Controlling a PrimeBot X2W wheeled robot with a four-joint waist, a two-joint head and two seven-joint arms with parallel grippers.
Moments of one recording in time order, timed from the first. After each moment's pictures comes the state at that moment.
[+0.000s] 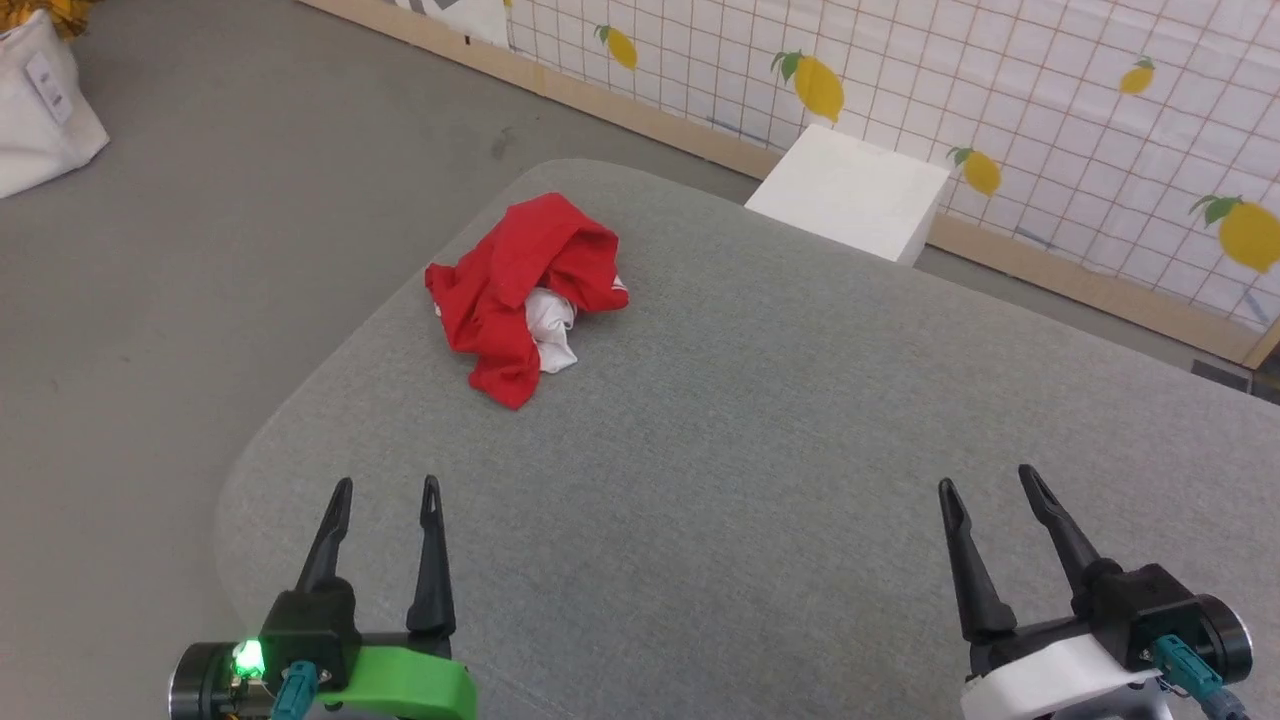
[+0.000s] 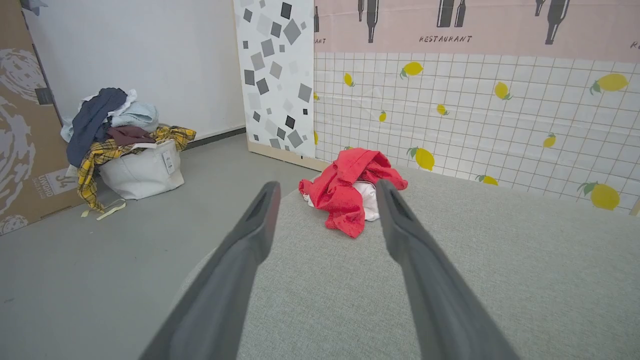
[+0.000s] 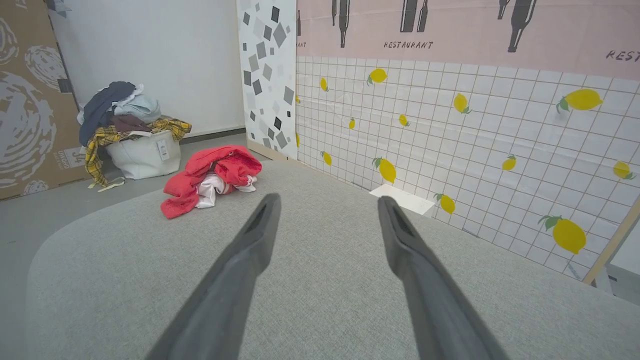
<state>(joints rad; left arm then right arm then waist) 0.10 0.05 -0.08 -0.06 -0.03 0.06 -0.21 0.08 -0.05 0.03 0.03 0.05 0.13 -0.21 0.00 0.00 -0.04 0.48</state>
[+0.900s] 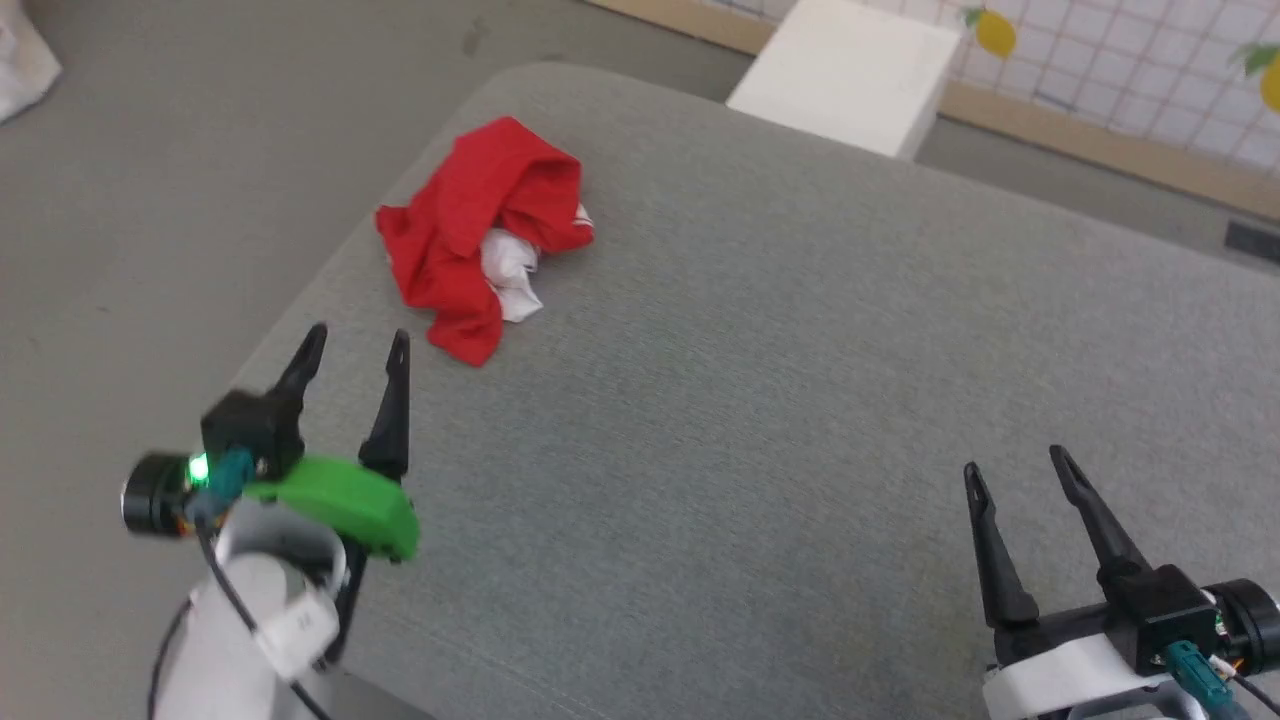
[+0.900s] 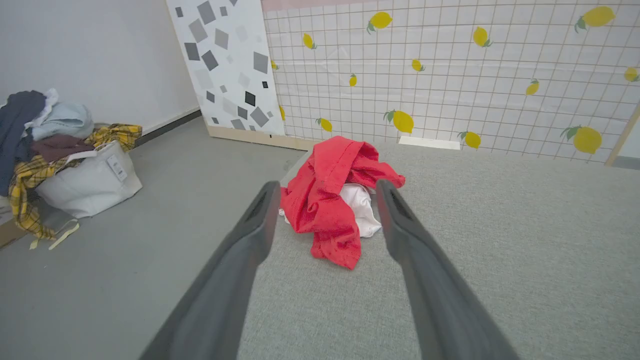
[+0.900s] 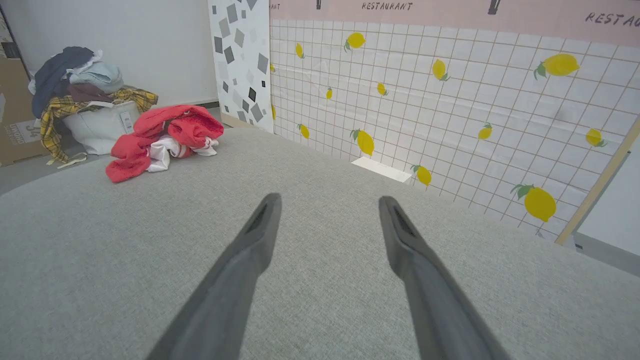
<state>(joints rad) -0.24 0.17 -0.04 0.18 -0.14 -0.09 -0.12 0.08 -0.05 -0.01 0.00 -0.07 0.13 -0.26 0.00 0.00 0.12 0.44</state>
